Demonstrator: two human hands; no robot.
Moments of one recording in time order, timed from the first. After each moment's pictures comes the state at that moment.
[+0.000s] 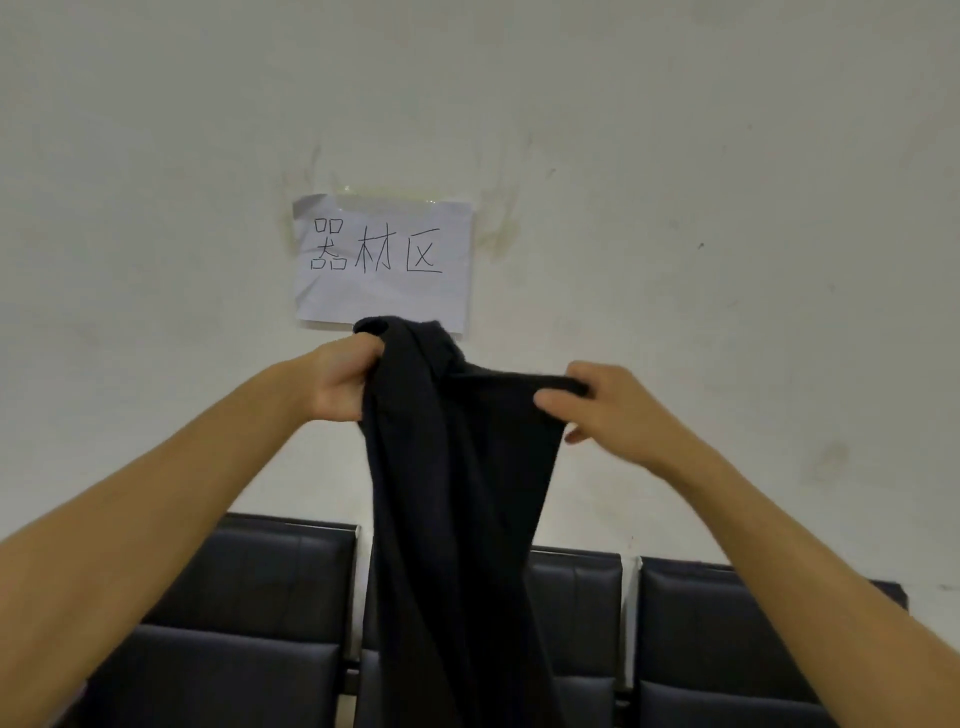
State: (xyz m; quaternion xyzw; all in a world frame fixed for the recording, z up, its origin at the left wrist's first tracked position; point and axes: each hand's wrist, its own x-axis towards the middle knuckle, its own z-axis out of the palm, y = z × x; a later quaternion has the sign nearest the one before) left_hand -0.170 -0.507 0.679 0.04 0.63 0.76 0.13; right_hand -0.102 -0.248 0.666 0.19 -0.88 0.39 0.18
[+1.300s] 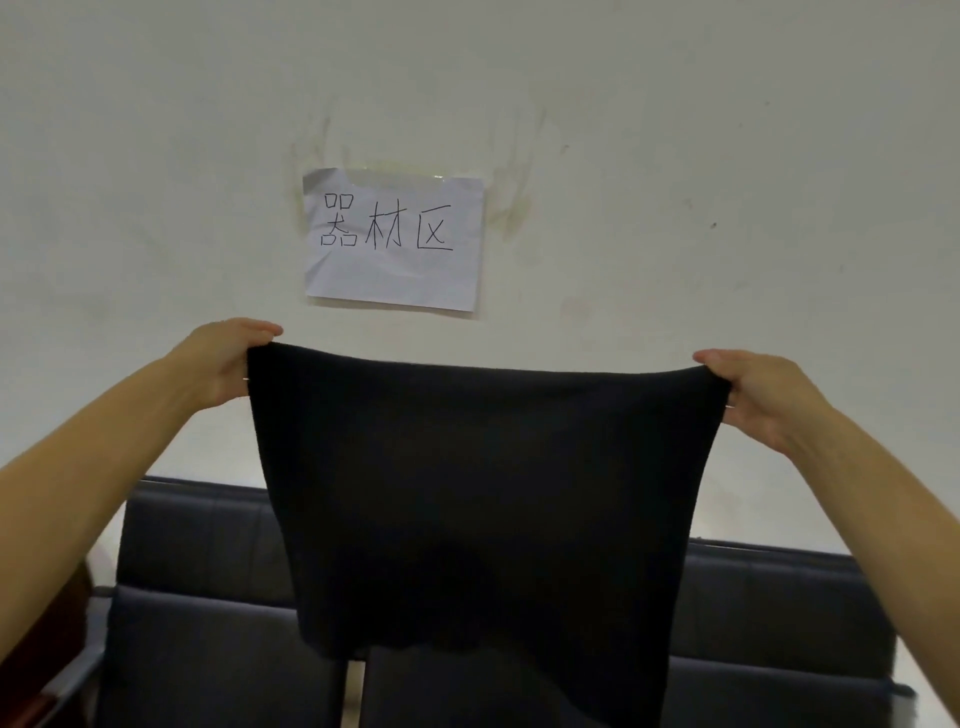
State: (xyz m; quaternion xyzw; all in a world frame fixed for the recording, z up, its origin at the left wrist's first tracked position) left_hand -0.177 -0.626 0.653 -0.06 0.72 0.68 -0.11; right_hand -0.116 -0.140 0.660 -0.07 -0.71 0.68 0.17
